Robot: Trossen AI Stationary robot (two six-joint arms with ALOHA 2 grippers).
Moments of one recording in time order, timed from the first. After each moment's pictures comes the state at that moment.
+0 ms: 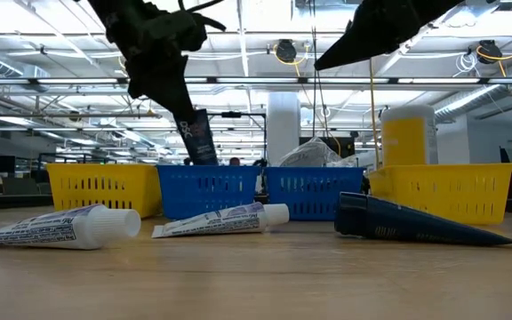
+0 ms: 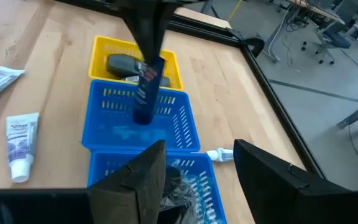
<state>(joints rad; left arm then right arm) -0.13 1.45 1.01 -0.52 -0.29 -0.52 0.25 1.25 0.79 -0.05 0.52 -0.09</state>
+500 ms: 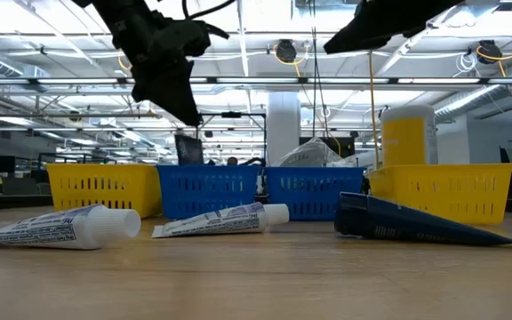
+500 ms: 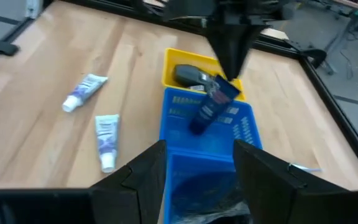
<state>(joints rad) -0.09 1.47 1.01 -0.50 -0.30 -0.51 0.36 1.25 0.79 -0.05 0.41 -0.03</state>
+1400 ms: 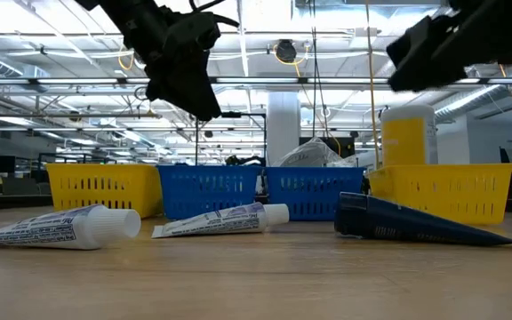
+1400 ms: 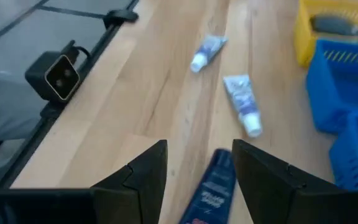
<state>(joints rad) -0.10 1.49 1.01 -0.38 -0.32 -0.46 0.61 1.47 0.70 0.18 0.31 0.24</state>
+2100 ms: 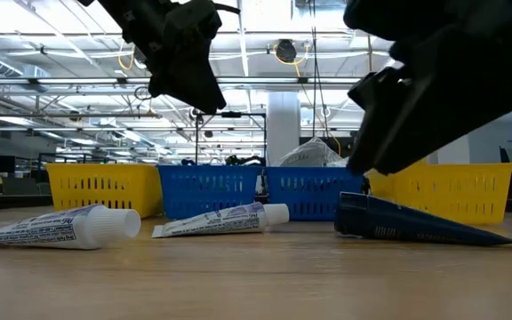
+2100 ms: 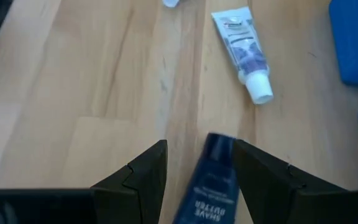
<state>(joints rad) -0.14 1.49 1.01 -0.33 -0.31 -0.45 0.55 1.77 0.99 -0.12 0.28 0.35</state>
